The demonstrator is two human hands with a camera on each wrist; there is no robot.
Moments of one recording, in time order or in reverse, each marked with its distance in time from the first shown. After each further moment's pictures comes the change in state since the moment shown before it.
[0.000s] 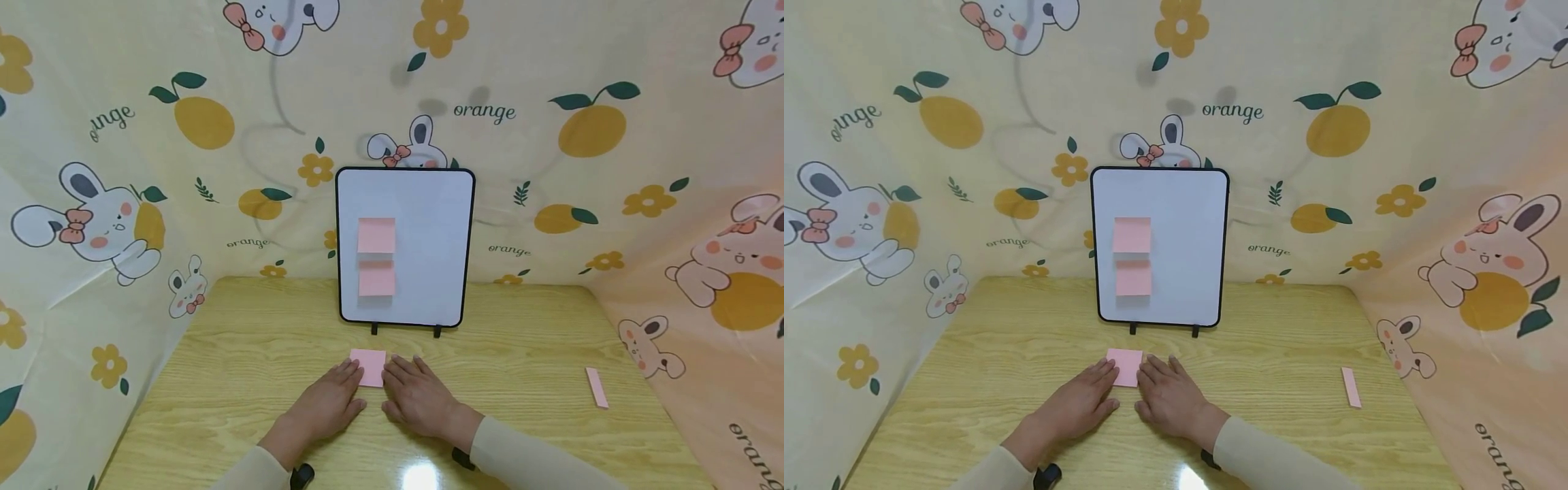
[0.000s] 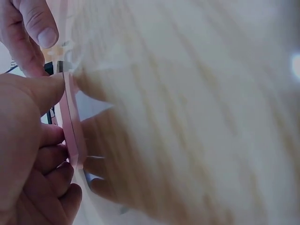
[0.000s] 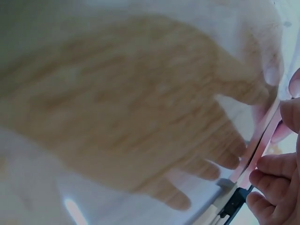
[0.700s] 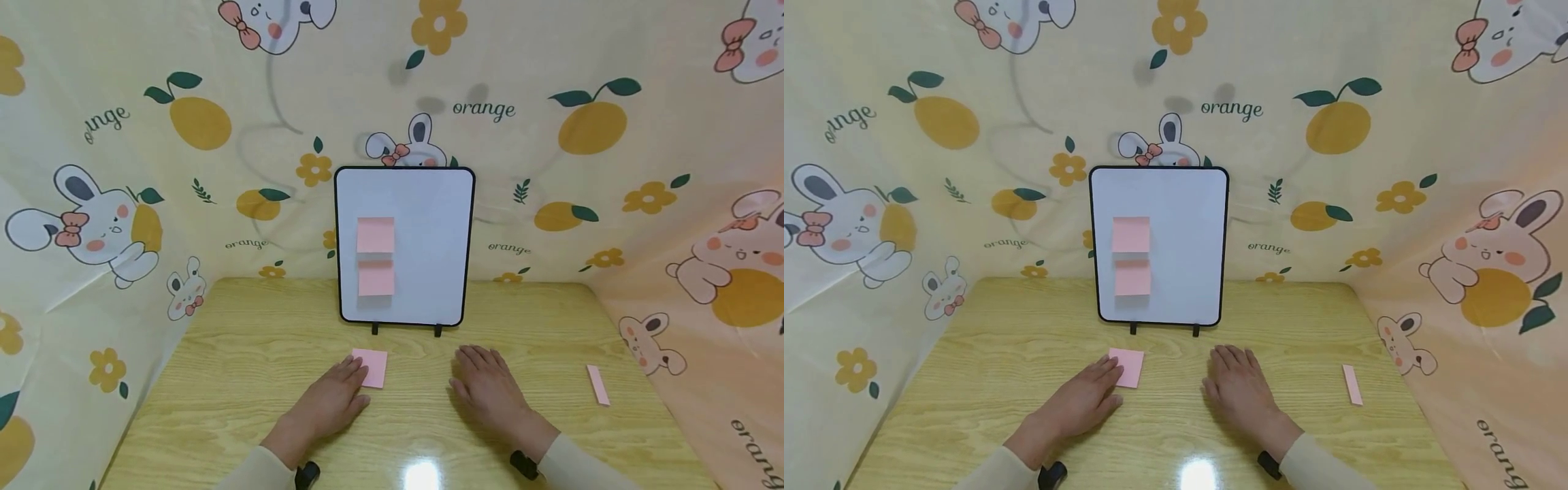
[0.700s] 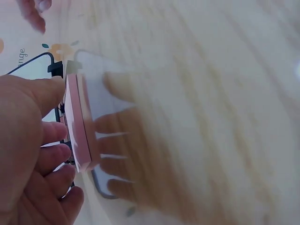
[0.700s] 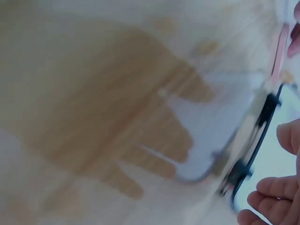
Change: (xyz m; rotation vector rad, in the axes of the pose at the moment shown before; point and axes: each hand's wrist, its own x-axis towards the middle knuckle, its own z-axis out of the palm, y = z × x) left_hand 0.006 0.000 -0.002 -0.019 0.036 0.014; right_hand -0.074 0.065 -0.011 0.063 0.254 0.329
